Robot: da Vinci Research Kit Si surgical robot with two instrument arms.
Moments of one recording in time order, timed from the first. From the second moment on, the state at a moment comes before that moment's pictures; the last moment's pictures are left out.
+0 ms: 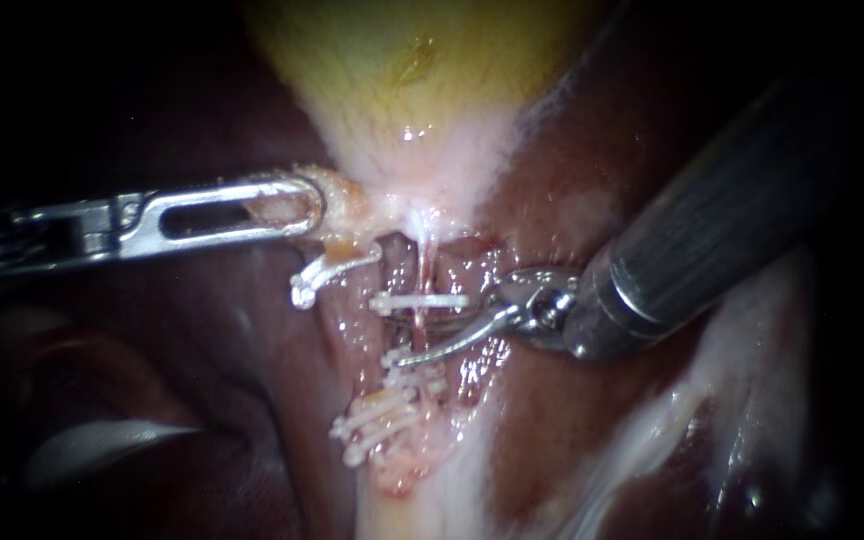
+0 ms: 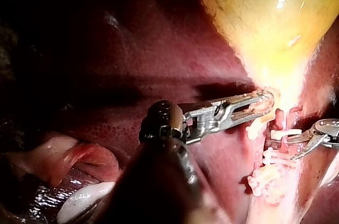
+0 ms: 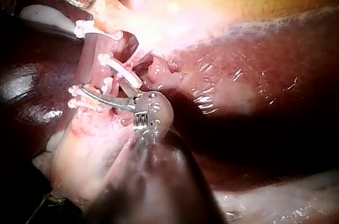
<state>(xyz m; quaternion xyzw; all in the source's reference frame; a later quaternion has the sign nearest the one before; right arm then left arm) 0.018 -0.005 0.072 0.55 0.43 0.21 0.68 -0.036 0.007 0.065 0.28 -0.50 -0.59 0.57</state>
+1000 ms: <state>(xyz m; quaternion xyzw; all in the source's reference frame) 0.019 -0.005 0.069 0.56 0.46 0.20 0.66 -0.036 0.007 0.065 0.28 -0.50 -0.59 0.57</state>
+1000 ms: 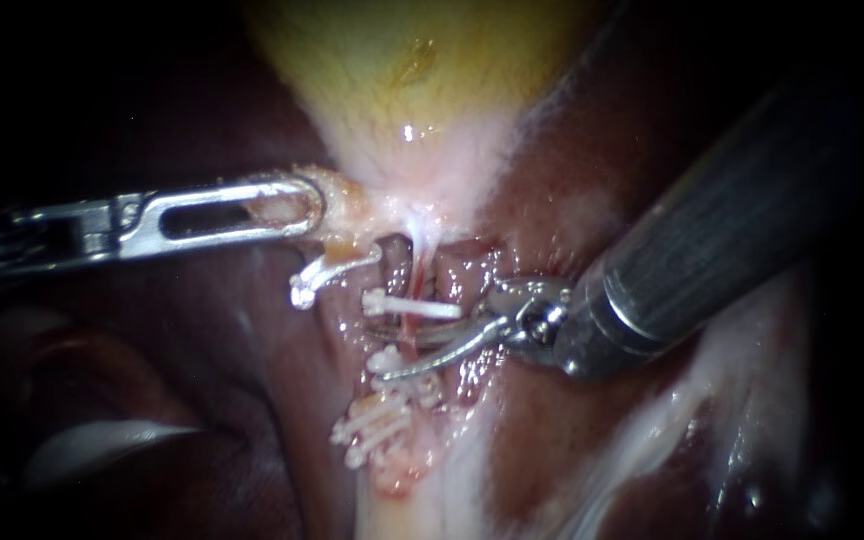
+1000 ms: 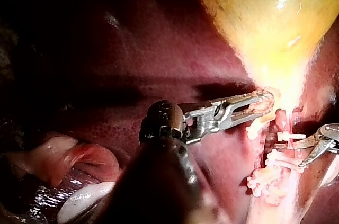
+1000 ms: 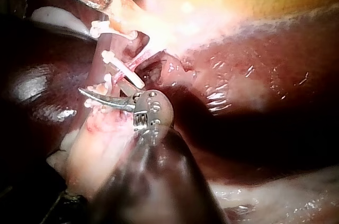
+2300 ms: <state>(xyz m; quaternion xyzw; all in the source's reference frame) 0.024 -0.006 0.072 0.52 0.54 0.20 0.62 -0.036 0.007 0.066 0.28 -0.50 -0.59 0.57</state>
